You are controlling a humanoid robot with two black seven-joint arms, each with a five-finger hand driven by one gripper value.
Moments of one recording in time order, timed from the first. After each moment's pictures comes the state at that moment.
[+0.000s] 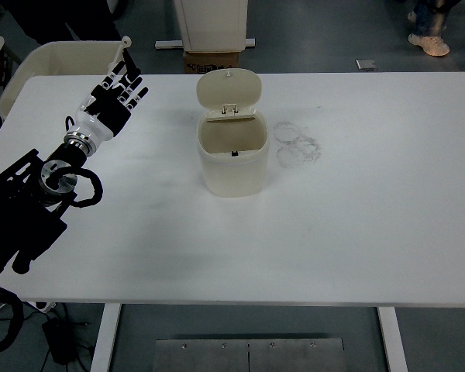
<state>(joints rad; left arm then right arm) -0.88 0.16 -0.79 -0.41 -0.14 -0.37 -0.13 0.00 0.00 0.36 0.20 -0.14 -0.05 0.16</state>
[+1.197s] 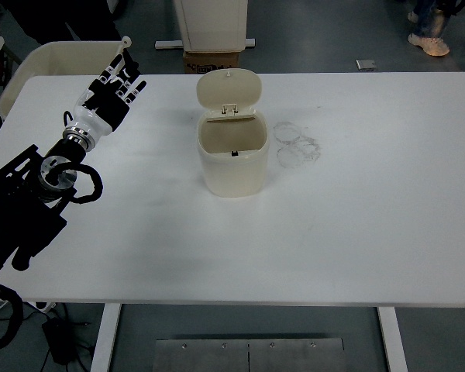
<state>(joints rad) -0.89 0.17 -0.79 -0.41 -0.14 -0.37 -0.15 0.00 0.00 0.36 0.20 -0.14 -0.05 0.16</state>
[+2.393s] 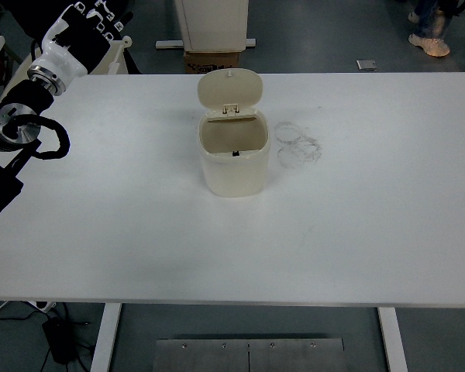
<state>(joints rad) -1.00 0.39 -0.71 -0.74 -0.12 -0.30 -0.13 0.00 0.00 0.36 0.20 -0.14 -0.05 0.16</state>
